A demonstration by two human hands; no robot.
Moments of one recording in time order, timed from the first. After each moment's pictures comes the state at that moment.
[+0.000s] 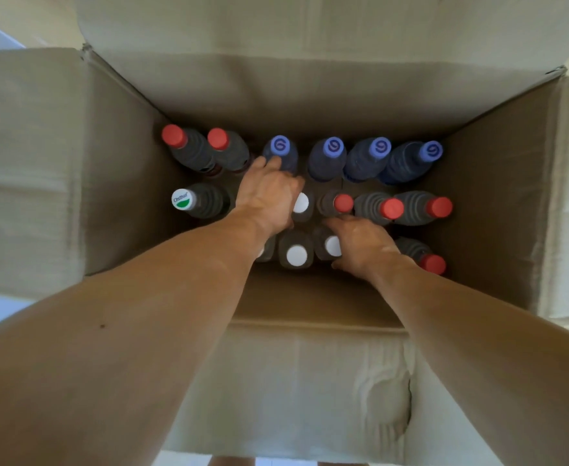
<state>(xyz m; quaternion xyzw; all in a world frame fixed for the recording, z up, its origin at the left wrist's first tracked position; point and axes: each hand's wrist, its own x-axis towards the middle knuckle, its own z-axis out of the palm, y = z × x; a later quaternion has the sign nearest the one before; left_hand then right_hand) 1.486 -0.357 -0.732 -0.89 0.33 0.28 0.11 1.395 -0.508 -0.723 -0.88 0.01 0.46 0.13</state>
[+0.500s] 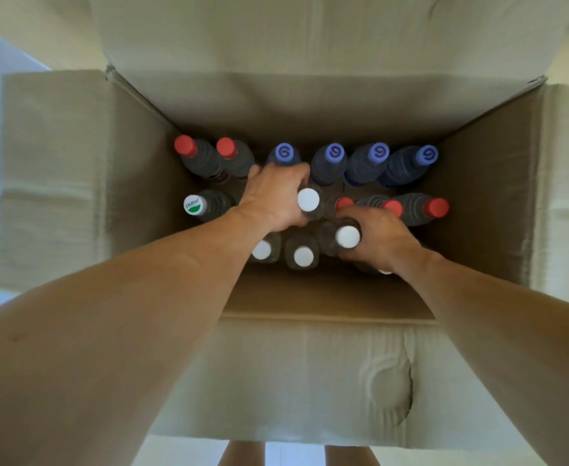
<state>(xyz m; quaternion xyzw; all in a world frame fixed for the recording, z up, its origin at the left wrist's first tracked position) 1.491 -0.353 -0.695 -0.91 0.22 0.33 -0.13 1.398 -0.528 -0.692 -0.88 0.09 0.38 0.27</state>
